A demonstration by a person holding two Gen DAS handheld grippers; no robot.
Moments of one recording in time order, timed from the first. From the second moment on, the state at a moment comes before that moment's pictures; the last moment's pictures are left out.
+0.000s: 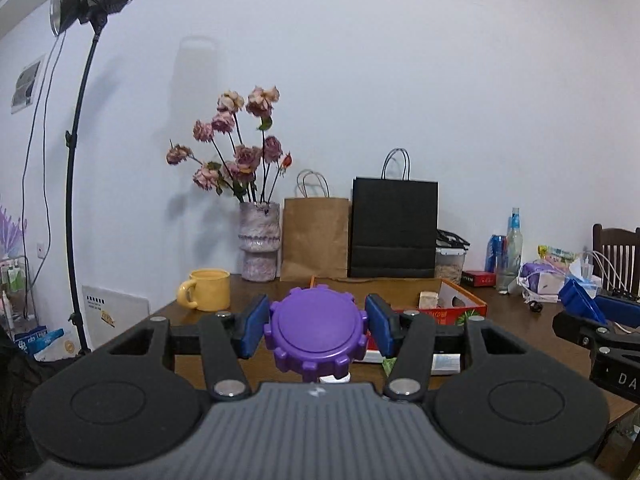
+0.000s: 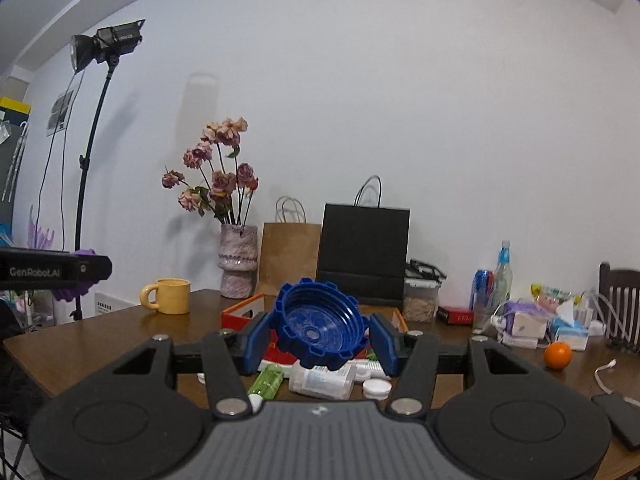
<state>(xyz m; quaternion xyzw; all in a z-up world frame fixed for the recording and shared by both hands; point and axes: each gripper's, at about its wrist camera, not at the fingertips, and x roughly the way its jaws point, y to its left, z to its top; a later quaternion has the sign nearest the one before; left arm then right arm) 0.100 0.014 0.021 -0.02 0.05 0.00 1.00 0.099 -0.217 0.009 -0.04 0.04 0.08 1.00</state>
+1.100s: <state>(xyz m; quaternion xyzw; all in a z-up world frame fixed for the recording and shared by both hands) 0.669 -0.059 -0.029 0.02 0.42 -0.08 0.90 0.675 -0.200 -0.024 -0.14 0.41 0.16 0.89</state>
